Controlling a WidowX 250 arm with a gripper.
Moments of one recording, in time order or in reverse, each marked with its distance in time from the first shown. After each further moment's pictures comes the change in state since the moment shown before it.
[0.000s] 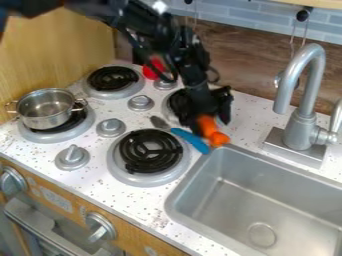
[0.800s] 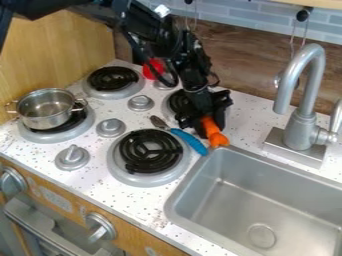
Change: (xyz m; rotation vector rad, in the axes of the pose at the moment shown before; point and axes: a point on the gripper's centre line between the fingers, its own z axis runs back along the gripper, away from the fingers) arm 0.000 0.005 -0.007 0.020 -0.025 0.015
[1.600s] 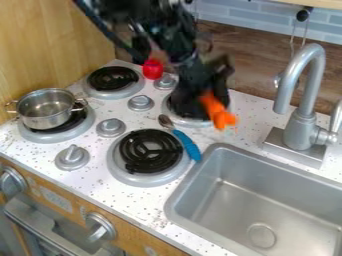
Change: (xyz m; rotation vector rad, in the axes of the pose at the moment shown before) arm -0.044 0.006 0.104 -0.198 -0.035 0.085
